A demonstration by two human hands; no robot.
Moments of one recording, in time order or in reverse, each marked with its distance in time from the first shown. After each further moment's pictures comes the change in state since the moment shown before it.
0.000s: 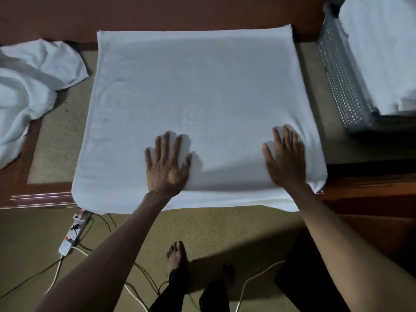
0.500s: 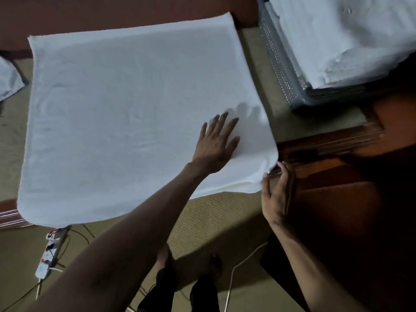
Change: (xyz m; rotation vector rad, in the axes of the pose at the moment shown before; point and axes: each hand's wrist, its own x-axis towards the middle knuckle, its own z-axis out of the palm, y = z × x) left_hand 0.033 0.220 0.028 -0.264 -0.149 0.493; right_hand -0.138 0.078 -0.003 0.423 0.411 0.296
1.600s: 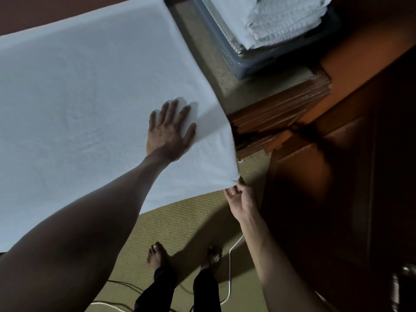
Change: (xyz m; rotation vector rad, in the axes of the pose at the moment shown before) left_hand 0.003 0.012 0.027 0.388 0.071 0.041; right_hand -0.060 0.038 -0.004 1.417 -0.004 1.439
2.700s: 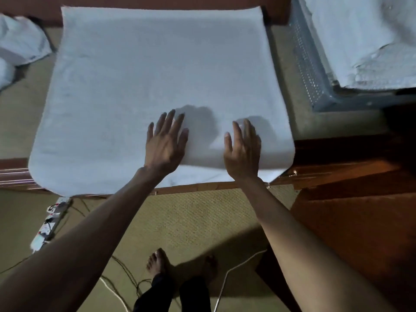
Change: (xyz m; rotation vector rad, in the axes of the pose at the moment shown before) left_hand -0.112 -0.121 -0.027 -0.282 0.123 -0.389; right_hand 0.008 0.064 0.177 -1.730 -0.211 -1.665
